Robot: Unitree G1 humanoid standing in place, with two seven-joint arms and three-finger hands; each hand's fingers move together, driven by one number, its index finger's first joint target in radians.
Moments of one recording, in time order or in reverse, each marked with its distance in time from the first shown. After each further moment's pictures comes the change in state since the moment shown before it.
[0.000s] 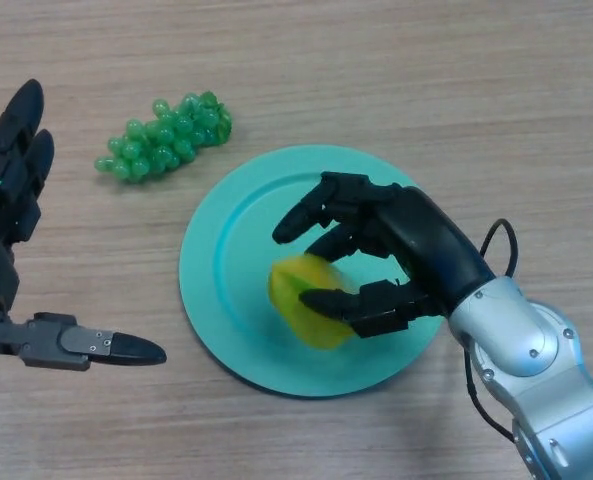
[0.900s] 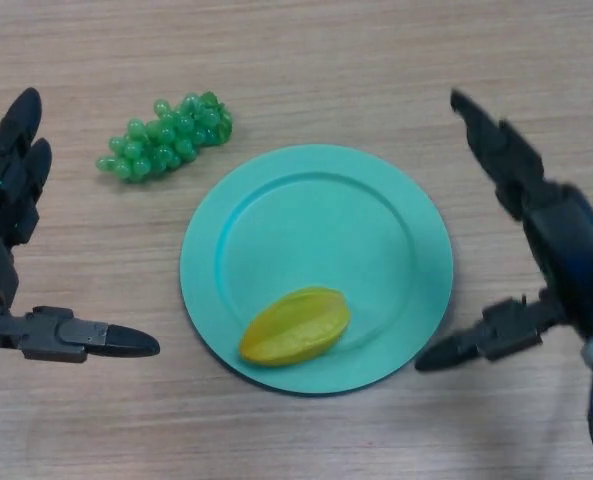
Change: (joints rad) left arm -0.034 0.027 -0.008 0.124 -0.015 -0.021 0.017; right arm 0.245 -0.028 -0.321 -0.079 0.018 -0.387 0.046
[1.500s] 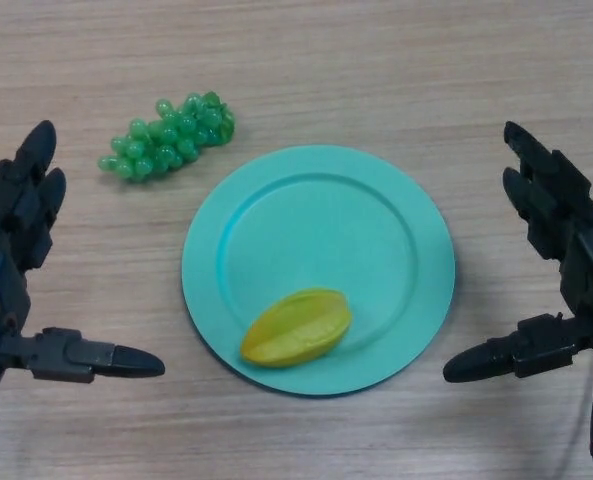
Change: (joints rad) left arm 0.023 -0.022 -0.005 0.033 -0.002 -0.030 -0.035; right arm 0.030 -0.004 -0.078 -0.009 0.207 0.143 -0.003
